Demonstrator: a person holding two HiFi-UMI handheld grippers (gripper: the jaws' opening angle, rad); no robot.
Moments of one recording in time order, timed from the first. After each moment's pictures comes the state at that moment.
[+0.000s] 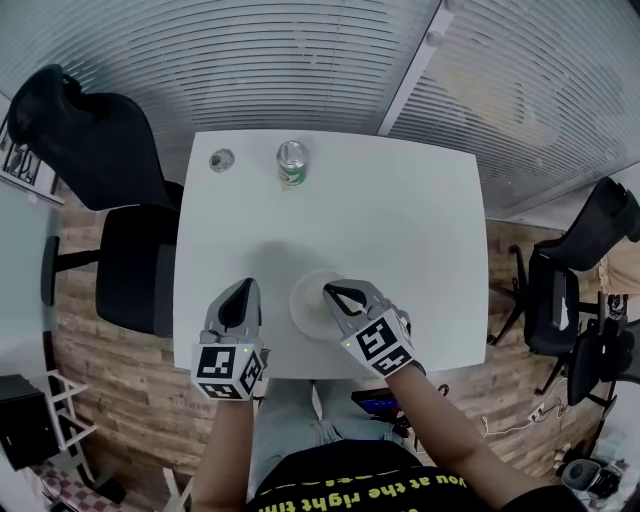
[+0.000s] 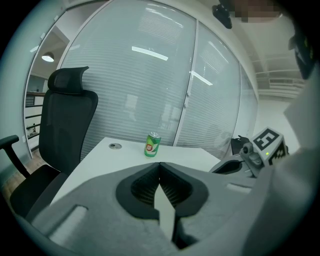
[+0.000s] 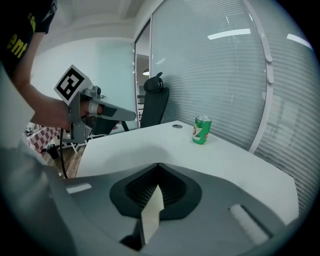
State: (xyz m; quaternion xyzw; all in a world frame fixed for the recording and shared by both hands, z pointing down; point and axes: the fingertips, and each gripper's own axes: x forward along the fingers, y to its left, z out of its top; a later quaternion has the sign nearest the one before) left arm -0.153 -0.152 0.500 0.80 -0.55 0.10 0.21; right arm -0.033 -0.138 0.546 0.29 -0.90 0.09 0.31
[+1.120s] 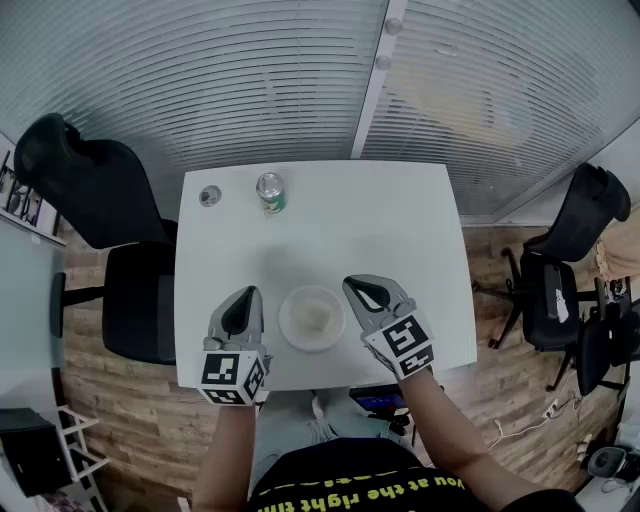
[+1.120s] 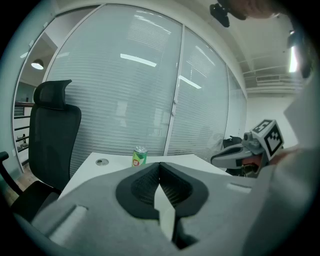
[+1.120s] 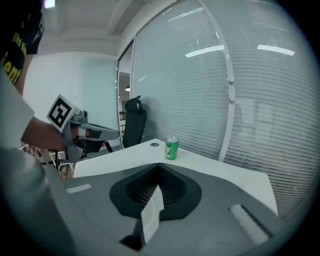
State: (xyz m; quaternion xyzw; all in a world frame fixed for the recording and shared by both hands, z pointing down) left arm -0.114 -0.162 0.455 0.84 -0.52 0.10 0.16; right arm 0.039 -0.161 0.469 0.40 -0.88 0.10 0.21
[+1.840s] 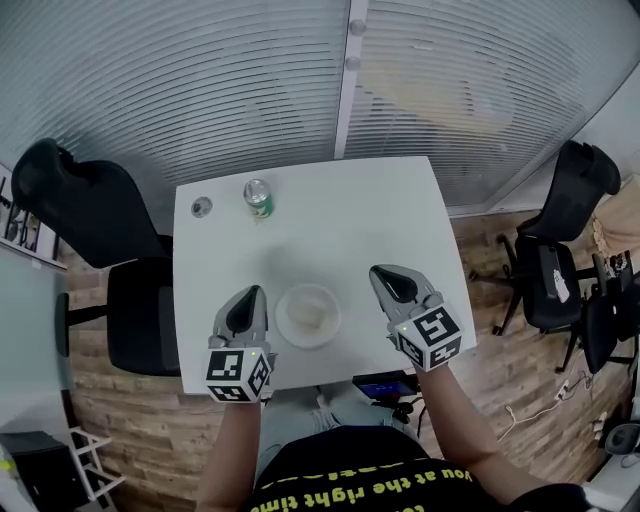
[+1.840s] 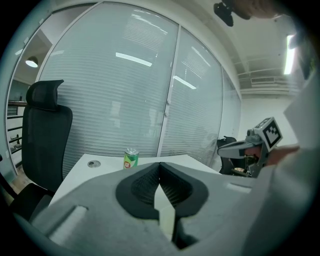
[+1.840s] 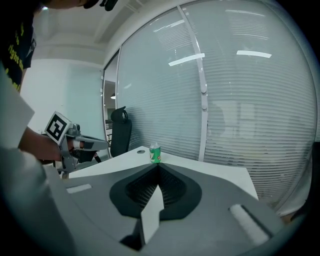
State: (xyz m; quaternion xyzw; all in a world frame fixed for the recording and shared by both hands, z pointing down) left arm -0.092 -0.157 0.444 0.85 -0.49 0.09 0.16; right arm 0.105 -0.148 0.436 0.48 -0.85 0.12 0.16
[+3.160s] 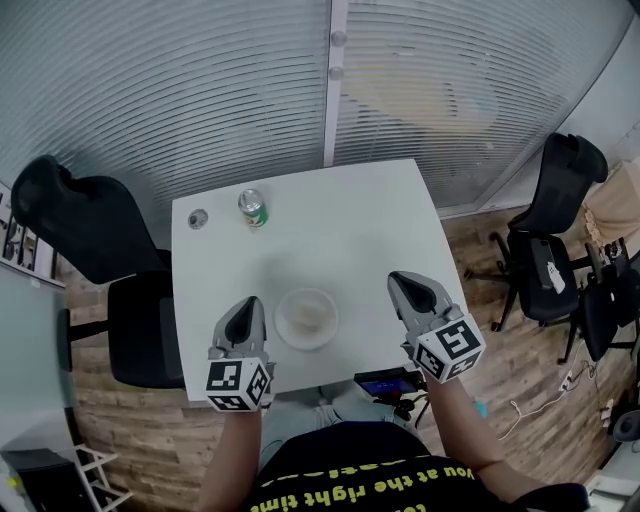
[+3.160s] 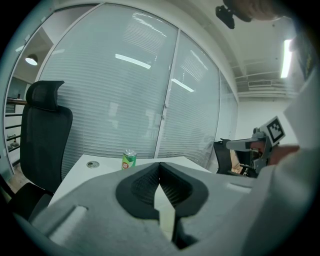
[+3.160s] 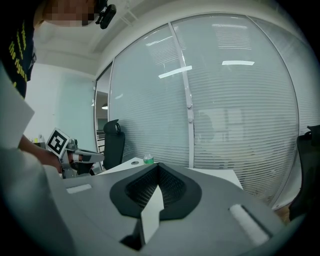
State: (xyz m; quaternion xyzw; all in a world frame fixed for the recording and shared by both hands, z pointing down) left arm -0.096 -0.142 0.436 0.86 -0.48 0.08 0.16; right arm 0.136 -0.116 0.395 0.53 -0.83 0.11 0.09
